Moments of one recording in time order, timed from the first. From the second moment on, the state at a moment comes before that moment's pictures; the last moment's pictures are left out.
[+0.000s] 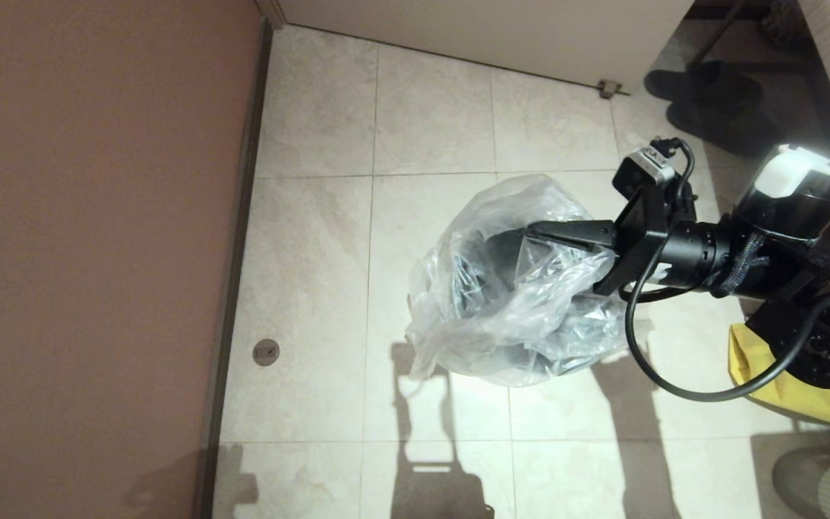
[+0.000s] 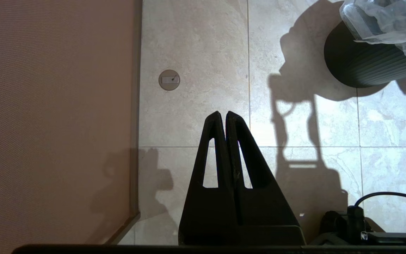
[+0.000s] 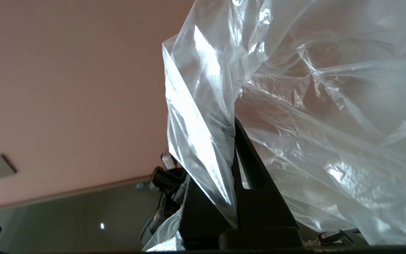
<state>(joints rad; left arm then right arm) 0.00 0.00 0.00 0.00 0.00 -0.01 0.33 1.81 -1.00 -1.05 1.03 1.19</state>
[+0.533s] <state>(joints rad) 0.00 0.00 0.00 0.00 0.00 -0.01 0.20 1.71 -0.98 -1.05 1.10 1.30</state>
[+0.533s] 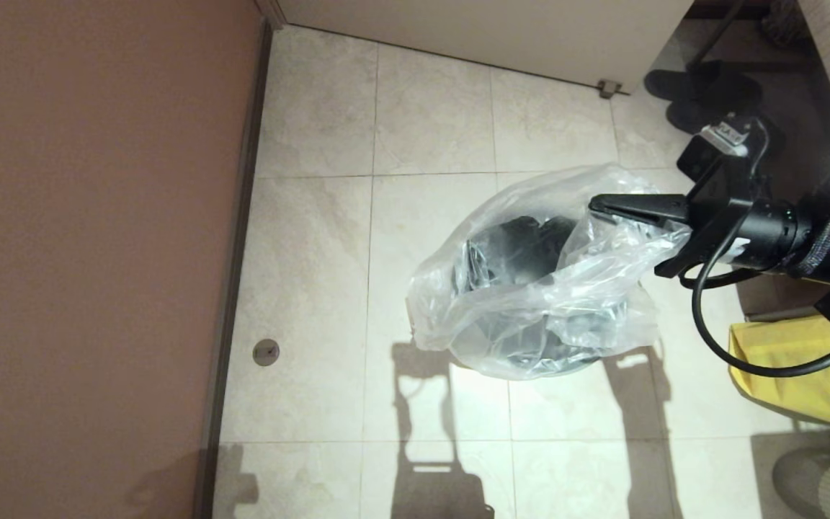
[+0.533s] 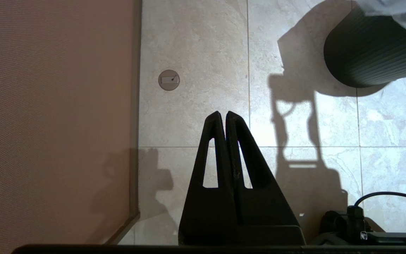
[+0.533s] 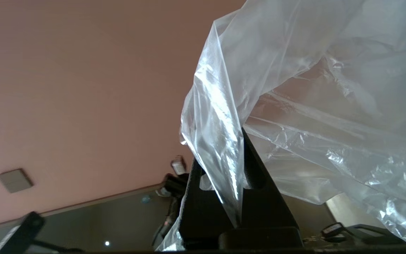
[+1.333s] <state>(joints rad) 0.00 0.00 0.00 0.00 0.00 -0.01 0.36 1.56 -1.07 -1.12 1.09 1.51</state>
